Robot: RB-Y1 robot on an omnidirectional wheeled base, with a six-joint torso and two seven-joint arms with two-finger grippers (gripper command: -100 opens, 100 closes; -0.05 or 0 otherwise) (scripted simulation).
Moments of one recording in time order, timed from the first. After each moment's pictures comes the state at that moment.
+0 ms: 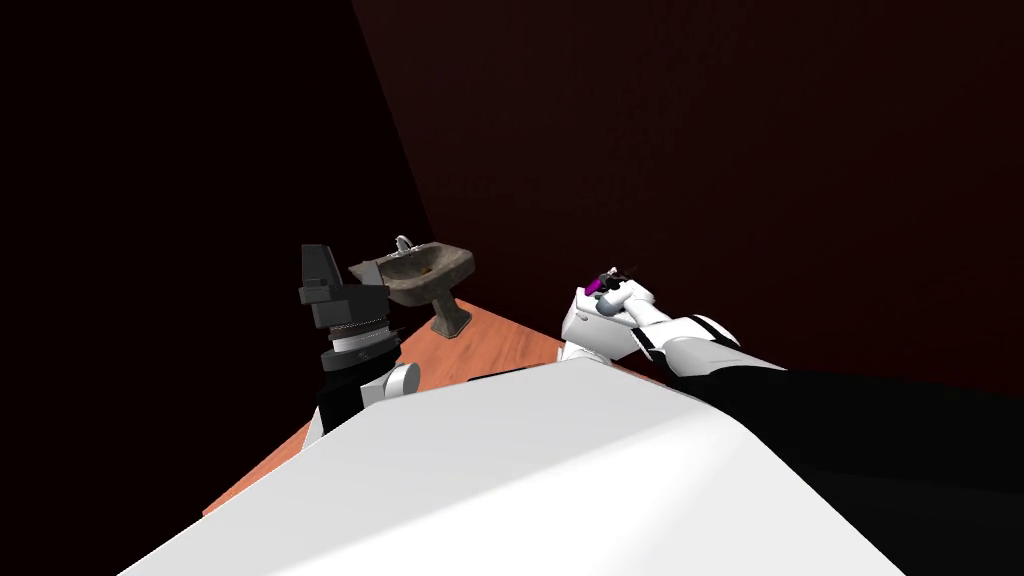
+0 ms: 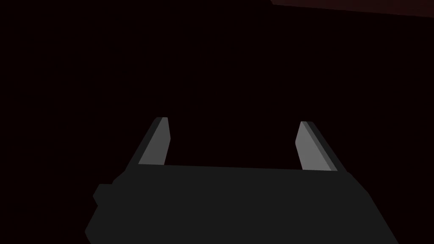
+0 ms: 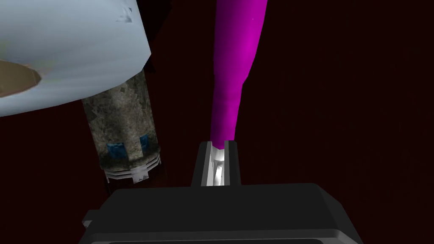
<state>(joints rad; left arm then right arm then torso) 0.47 -0.01 -0.04 -2.37 -0.06 -0.49 -0.07 -0.44 -0.89 0.05 -0.68 0.23 0.22 0.34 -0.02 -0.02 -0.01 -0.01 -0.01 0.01</state>
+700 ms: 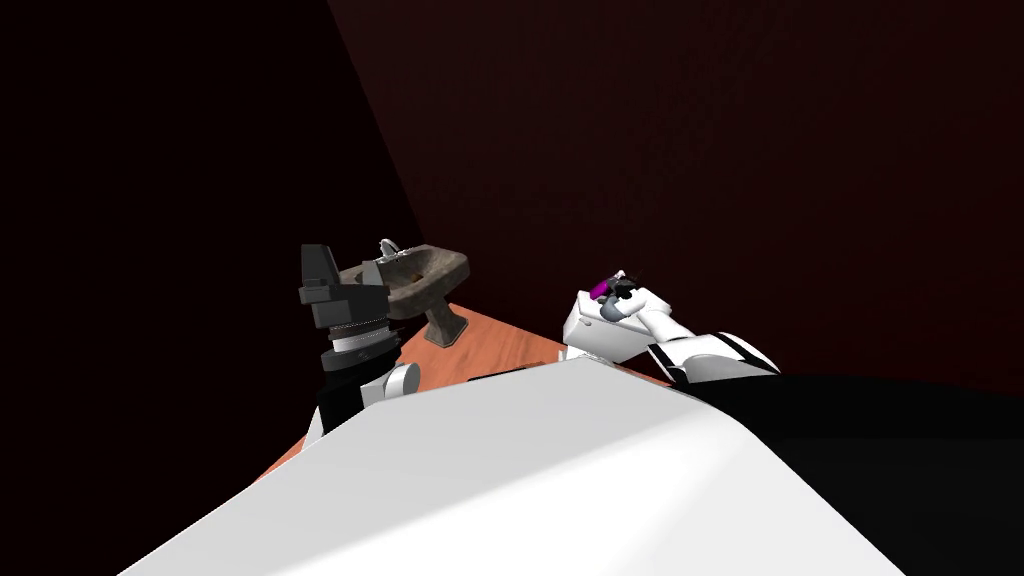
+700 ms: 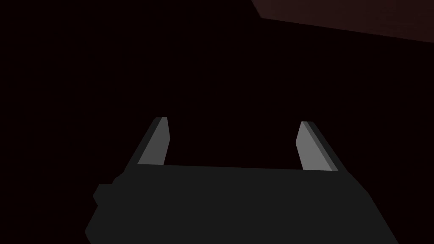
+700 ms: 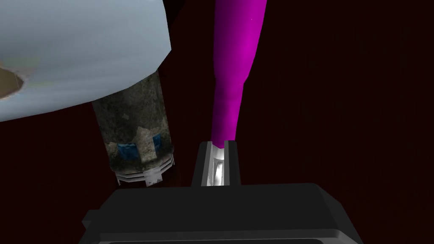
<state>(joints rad) 0.47 -0.01 -0.04 -2.37 -0.06 -0.49 -0.07 -0.25 -0.93 -0.03 -0.82 0.26 0.17 0.27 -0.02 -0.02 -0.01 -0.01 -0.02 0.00</state>
